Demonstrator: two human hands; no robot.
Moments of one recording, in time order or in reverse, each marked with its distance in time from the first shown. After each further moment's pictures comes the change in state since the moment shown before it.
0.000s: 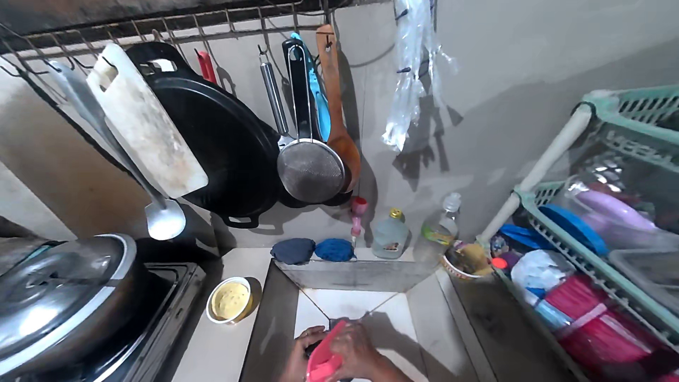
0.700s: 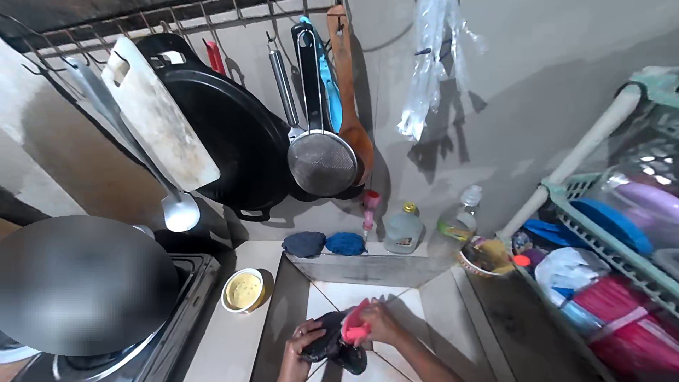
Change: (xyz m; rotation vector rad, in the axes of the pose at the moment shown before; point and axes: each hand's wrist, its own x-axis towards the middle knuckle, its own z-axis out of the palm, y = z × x) left_hand -0.029 0.023 -0.017 0.133 0.222 0.153; right_hand -0.015 0.077 0.016 0.014 0.000 0.066
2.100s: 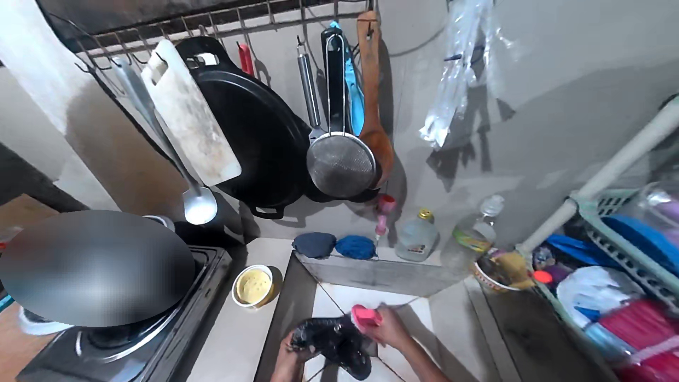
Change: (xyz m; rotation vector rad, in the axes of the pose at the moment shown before) left_hand -0.009 0.008 -0.011 -0.587 0.261 -0.603; right_hand 0.012 -0.009 -0.019 0.326 -0.166 0.689
